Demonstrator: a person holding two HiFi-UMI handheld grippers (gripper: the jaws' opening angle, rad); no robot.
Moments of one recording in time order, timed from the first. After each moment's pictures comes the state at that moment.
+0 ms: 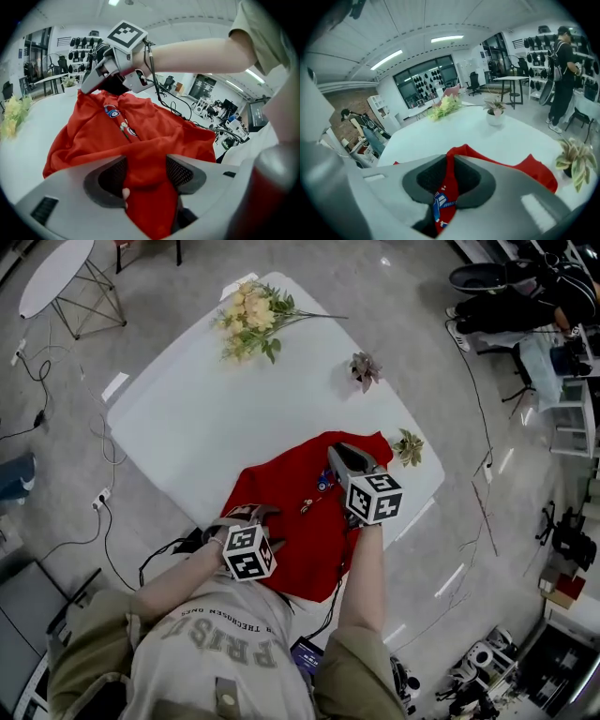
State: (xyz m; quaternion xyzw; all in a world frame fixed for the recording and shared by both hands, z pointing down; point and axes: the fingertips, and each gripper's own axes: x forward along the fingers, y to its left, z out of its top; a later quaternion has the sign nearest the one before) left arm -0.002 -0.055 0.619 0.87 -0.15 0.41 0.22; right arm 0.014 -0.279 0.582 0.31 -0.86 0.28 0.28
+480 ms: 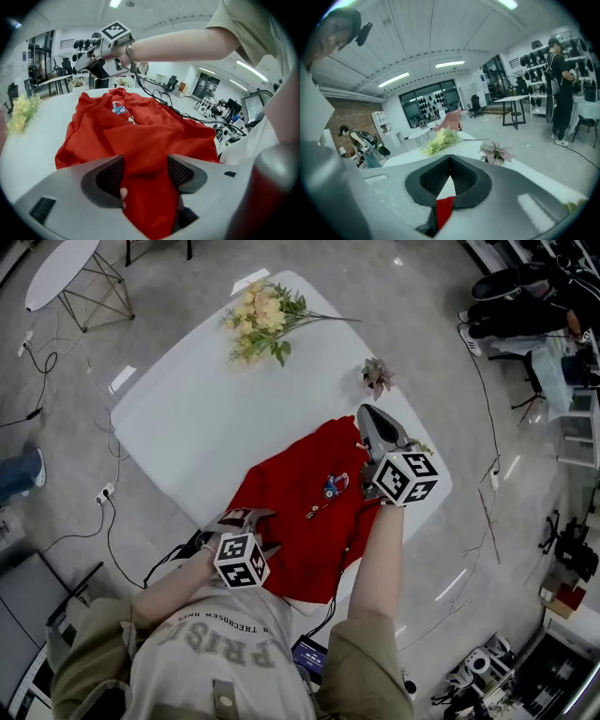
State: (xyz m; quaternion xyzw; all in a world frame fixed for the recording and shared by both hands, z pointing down) left arm -0.024 -0.056 0.620 0.87 -0.17 0.42 0.21; right arm -0.007 -0.375 0.514 0.32 -0.91 0.23 0.15
